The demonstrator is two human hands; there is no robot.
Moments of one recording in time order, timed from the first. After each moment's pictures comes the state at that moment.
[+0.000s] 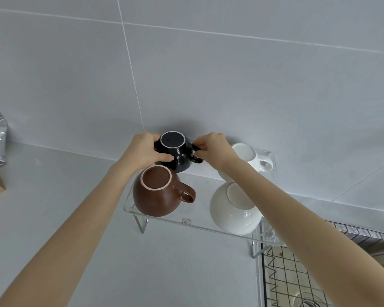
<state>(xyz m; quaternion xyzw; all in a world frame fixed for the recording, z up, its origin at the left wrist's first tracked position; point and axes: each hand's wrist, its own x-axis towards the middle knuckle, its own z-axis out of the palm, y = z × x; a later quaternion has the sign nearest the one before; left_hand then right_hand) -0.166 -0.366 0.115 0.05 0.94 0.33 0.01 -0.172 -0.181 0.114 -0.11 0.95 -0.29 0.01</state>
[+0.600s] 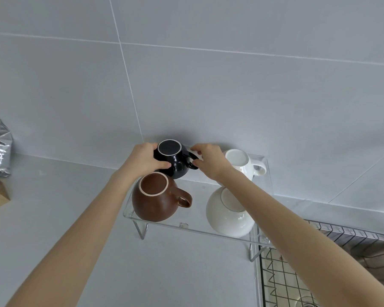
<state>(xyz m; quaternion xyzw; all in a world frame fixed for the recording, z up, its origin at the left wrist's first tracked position) -0.164 -0.360 0.119 0.04 0.94 0.33 0.03 -0.163 -0.178 0.110 -0.10 0.94 -0.32 0.01</state>
